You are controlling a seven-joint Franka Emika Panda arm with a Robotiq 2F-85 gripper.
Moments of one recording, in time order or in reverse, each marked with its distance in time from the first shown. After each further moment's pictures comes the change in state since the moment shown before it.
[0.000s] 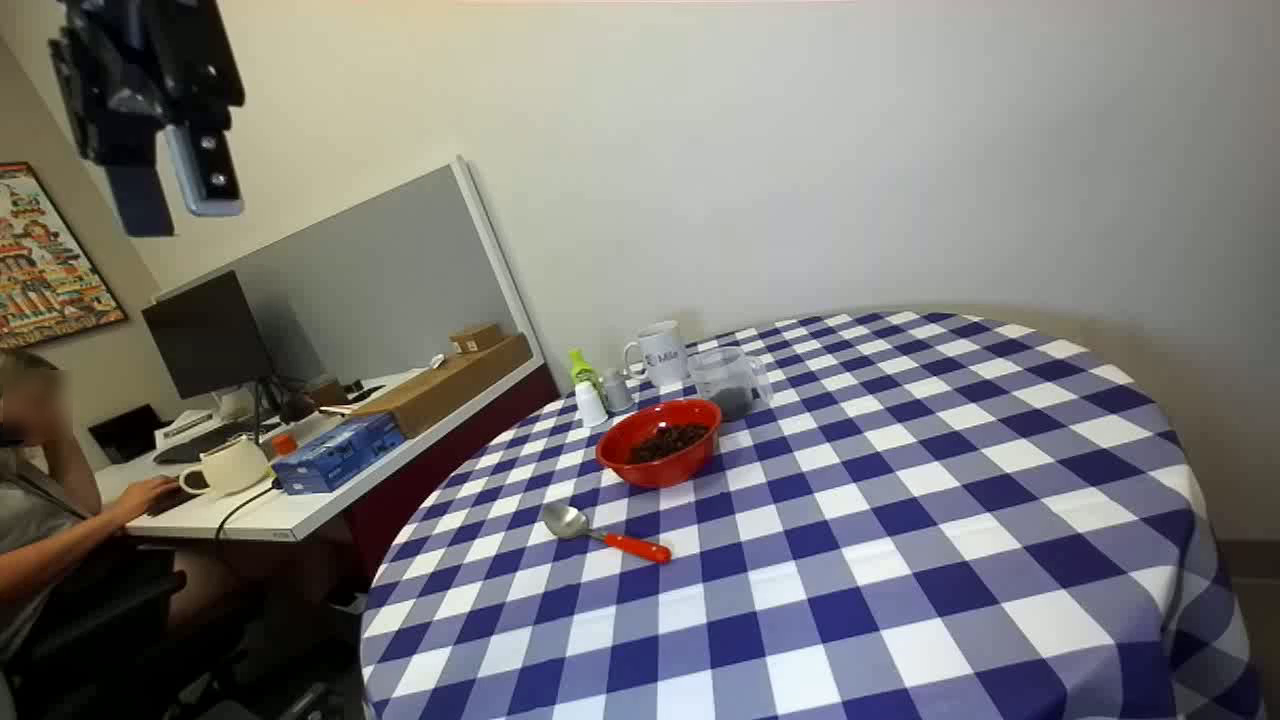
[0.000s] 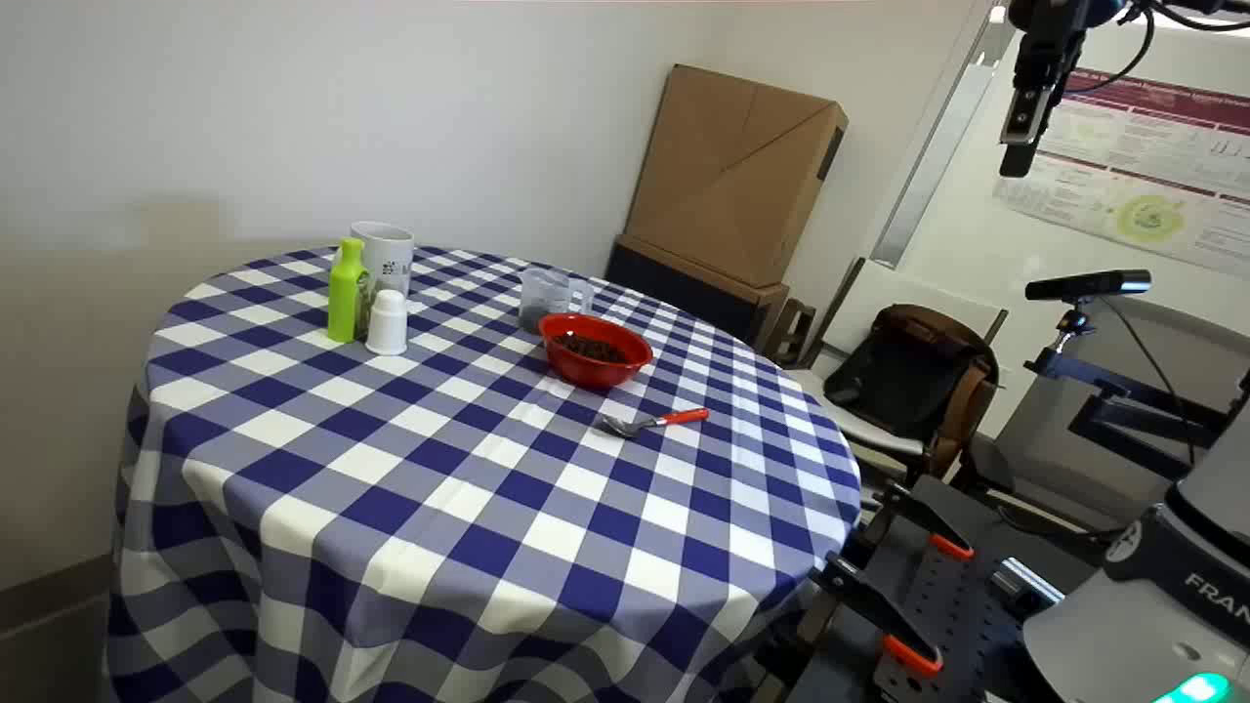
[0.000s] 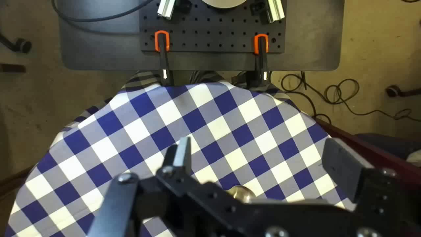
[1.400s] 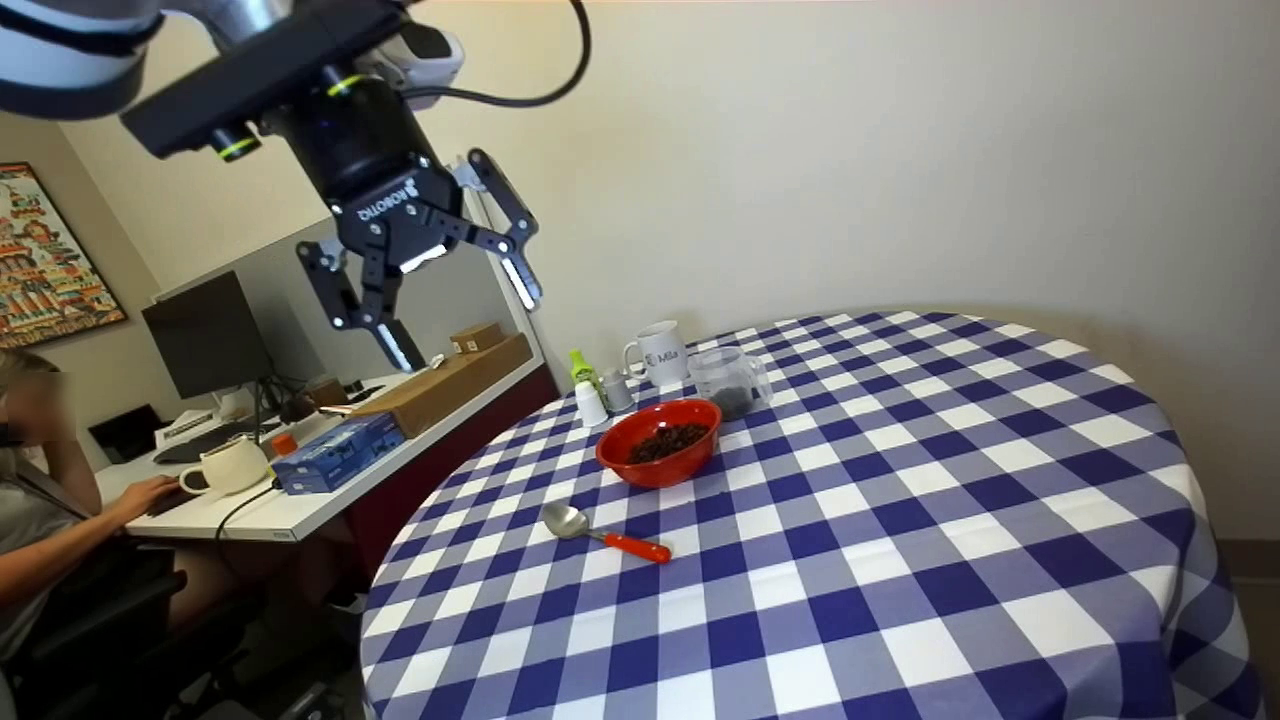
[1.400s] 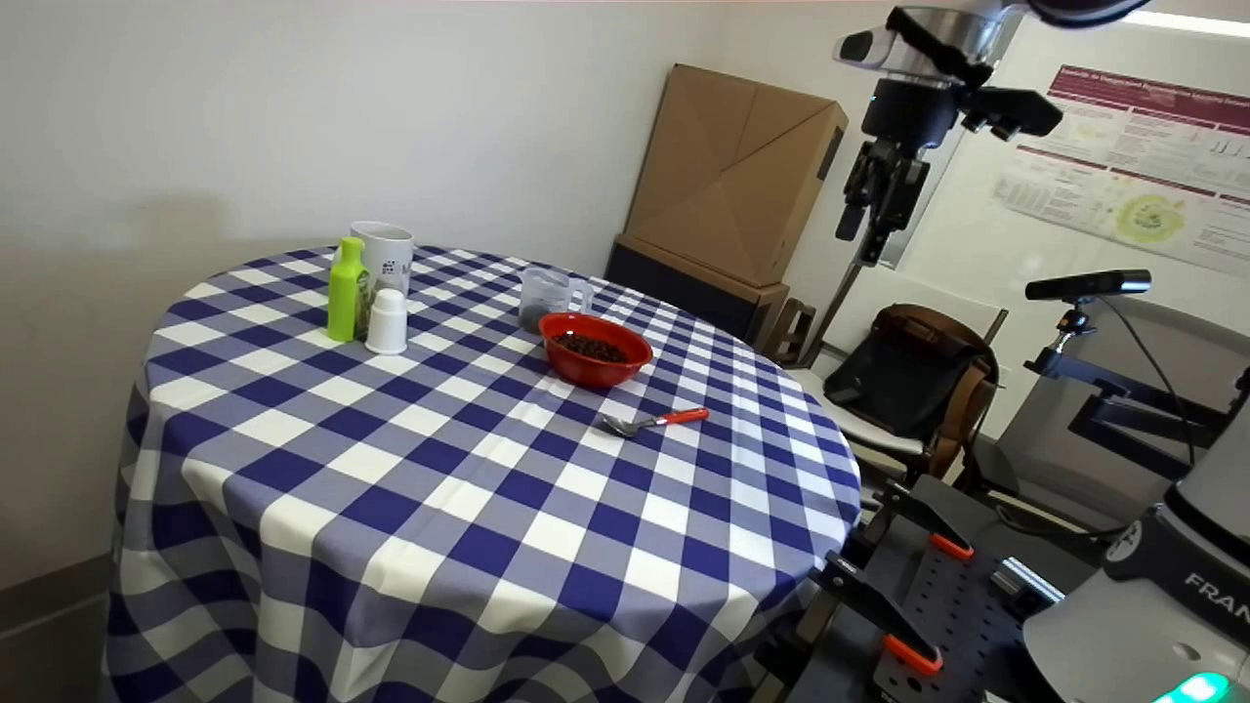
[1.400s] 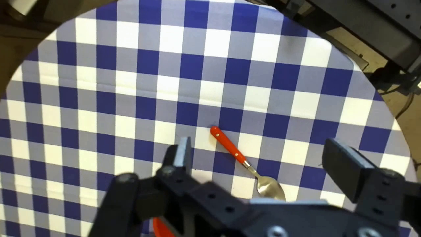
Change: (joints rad) arm 0.070 0.270 -0.038 -0.157 -0.325 0.630 -0.408
